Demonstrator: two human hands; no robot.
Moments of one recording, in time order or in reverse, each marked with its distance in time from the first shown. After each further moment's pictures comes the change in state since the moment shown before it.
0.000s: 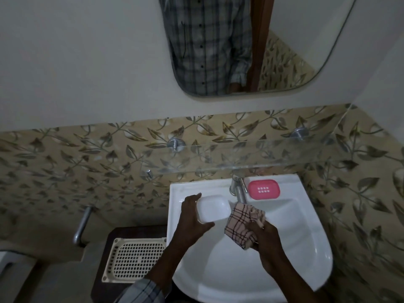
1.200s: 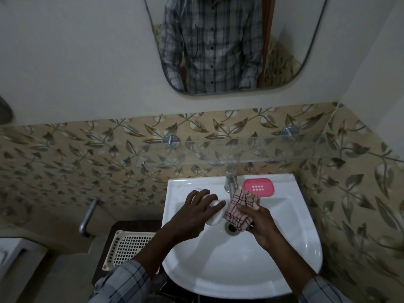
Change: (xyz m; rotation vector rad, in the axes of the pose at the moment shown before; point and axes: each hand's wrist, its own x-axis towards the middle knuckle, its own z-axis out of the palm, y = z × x) left_hand -0.009 0.045 0.003 0.914 -0.197 0.780; right_hand 0.031 -0.028 -0.023 0.060 -0.177 0.101
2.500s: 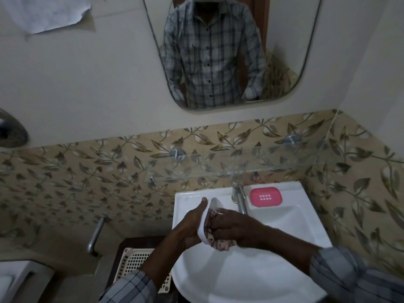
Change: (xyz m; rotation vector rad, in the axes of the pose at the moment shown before) left_hand 0.017 -0.006 -0.027 -1.987 -0.054 -1.325; right_hand 0.003 -0.018 0.046 -1.189 -0.823 -1.631
